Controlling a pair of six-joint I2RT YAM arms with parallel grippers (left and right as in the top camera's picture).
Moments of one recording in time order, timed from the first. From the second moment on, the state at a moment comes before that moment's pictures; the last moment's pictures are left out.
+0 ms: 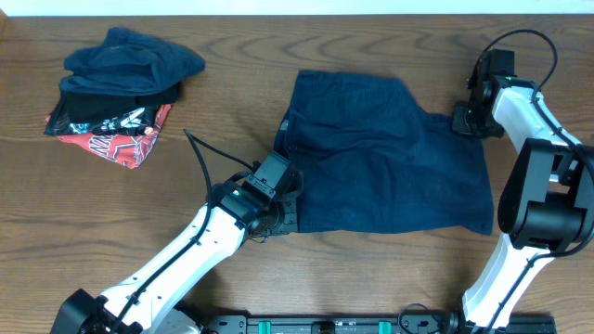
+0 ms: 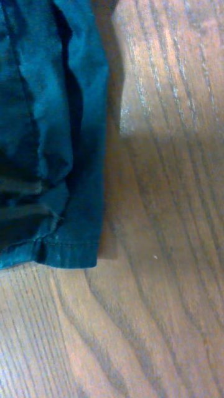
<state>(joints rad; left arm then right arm) -0.63 1.37 0.85 -0.77 0.15 -0.69 -0.14 2.10 1.48 -0.71 0.10 0.08</state>
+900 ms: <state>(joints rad) -0.63 1.37 0.85 -0.77 0.15 -0.69 -0.18 2.03 1.76 -0.75 0.12 0.20</state>
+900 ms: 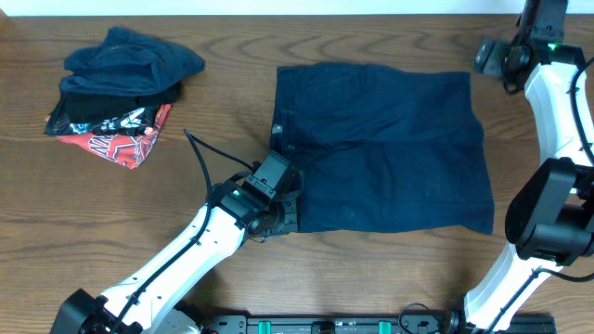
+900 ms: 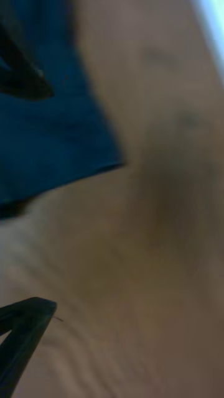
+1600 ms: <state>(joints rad) -0.63 1.37 0.85 -0.76 0.15 -0.69 -0.14 2.10 1.53 -0.62 -0.12 0.08</state>
